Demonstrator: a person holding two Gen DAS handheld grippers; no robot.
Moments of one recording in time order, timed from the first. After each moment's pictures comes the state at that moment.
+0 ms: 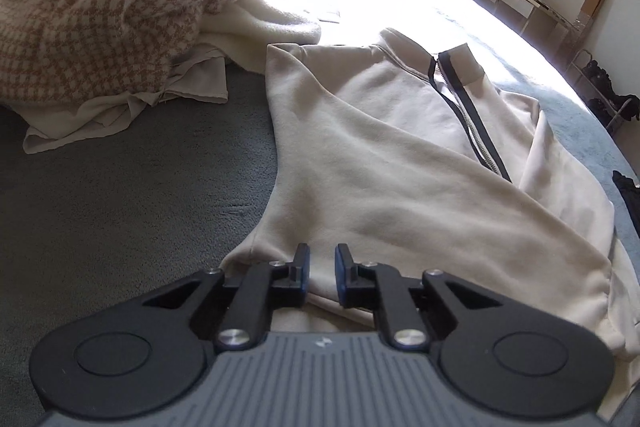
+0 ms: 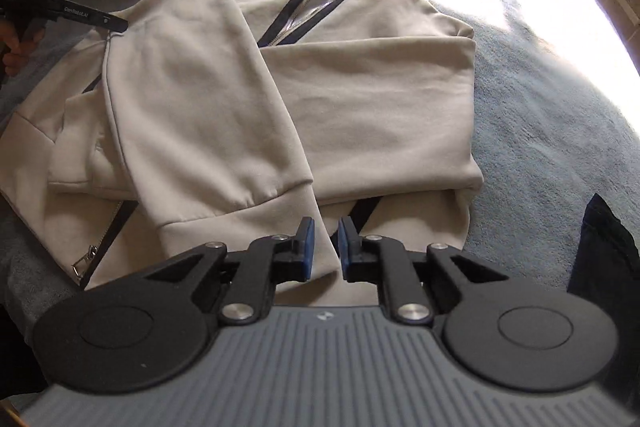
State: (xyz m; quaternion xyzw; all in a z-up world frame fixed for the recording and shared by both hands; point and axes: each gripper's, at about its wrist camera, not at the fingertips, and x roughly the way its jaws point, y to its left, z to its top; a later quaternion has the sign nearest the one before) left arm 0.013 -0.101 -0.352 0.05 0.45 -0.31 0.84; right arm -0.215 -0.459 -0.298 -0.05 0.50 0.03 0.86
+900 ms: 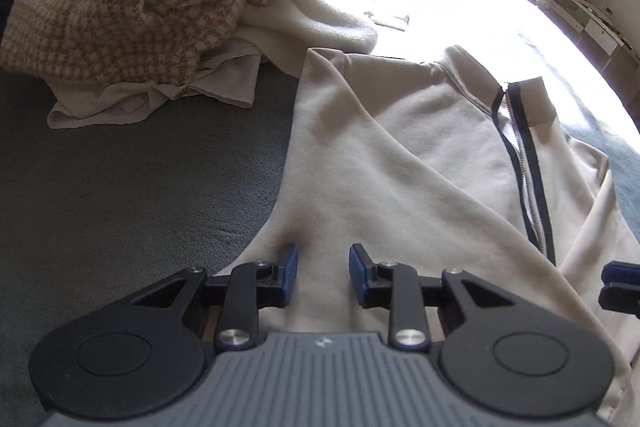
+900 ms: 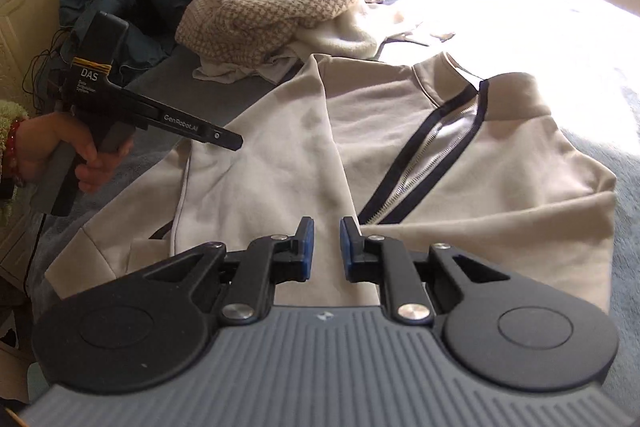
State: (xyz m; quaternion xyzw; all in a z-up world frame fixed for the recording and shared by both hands) left arm 0.048 -0.160 -0.370 0.01 0.50 -0.16 0.85; right arm -0.086 -0.434 -0.317 0.00 0.39 0.23 0.89
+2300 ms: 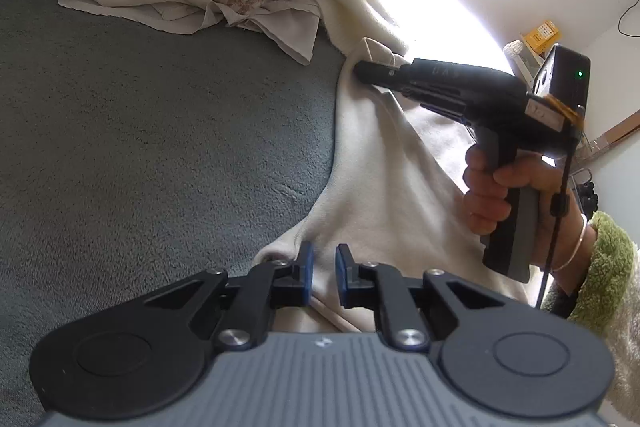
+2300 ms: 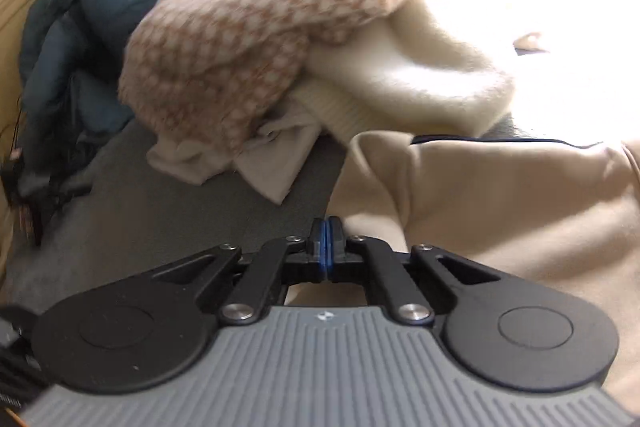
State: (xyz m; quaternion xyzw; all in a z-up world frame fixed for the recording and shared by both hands) left arm 0.063 -0.058 -0.400 -0.16 0.53 -0.26 0.79; right arm 0.144 -0.321 -0.395 0.13 0.39 0.22 0.88
